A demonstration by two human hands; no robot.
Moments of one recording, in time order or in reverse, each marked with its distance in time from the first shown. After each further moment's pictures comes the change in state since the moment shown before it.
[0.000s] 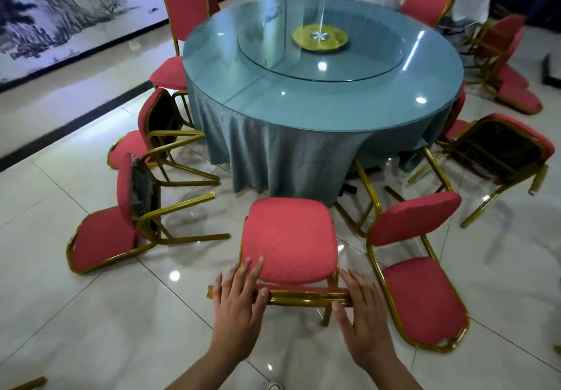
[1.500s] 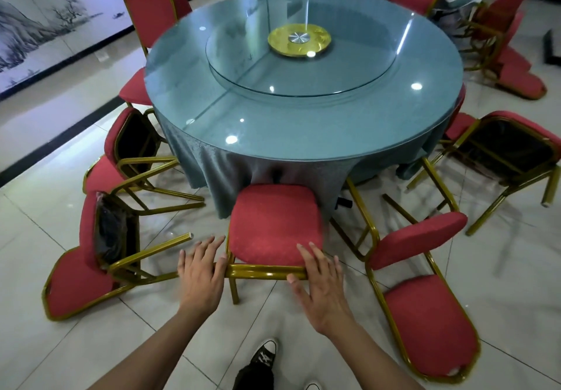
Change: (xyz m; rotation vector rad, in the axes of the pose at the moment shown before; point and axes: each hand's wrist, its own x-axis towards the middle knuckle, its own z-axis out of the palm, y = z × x) left_hand 0.268 0.000 -0.018 0.072 0.072 -0.102; right_hand 0.239 0.001 0.021 0.023 -0.239 0.046
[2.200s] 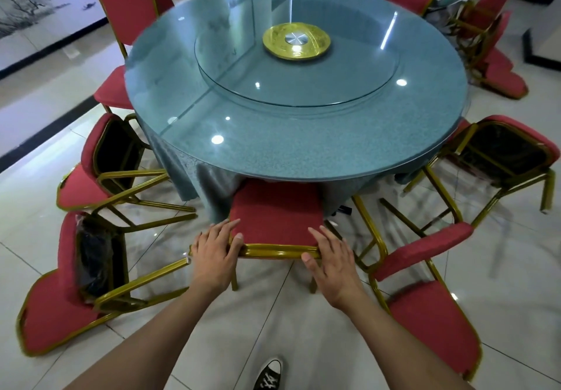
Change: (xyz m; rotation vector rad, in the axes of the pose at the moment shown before) left_hand 0.151 0.000 -0.012 -0.042 -0.106 0.062; right_hand 0.133 -0.016 -0.016 -0.021 -0.059 0.113
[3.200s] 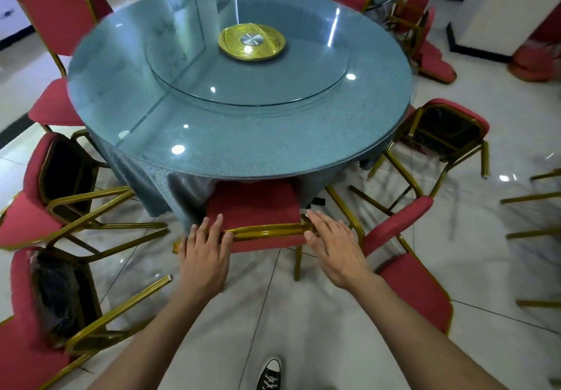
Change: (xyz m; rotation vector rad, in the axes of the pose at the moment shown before) left_hand -0.005 0.010 -0.030 0.123 0.021 0.275; right_hand -0.014 -0.032 -0.039 -0.090 0.040 0.113
